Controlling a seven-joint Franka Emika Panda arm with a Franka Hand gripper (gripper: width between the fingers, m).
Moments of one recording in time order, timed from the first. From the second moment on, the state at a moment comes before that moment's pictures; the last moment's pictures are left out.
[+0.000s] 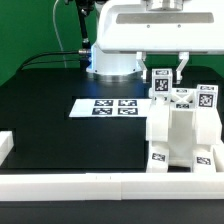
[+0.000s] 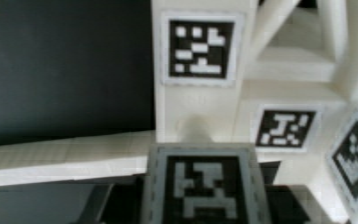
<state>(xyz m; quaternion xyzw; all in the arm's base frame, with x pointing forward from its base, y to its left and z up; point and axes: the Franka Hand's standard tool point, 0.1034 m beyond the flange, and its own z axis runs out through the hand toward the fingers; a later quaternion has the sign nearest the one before) 0.569 0.049 0.130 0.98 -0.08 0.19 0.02</state>
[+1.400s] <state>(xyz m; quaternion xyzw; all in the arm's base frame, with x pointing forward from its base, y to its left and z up) 0.567 0.056 0.128 0.97 -0.06 0.22 0.02</state>
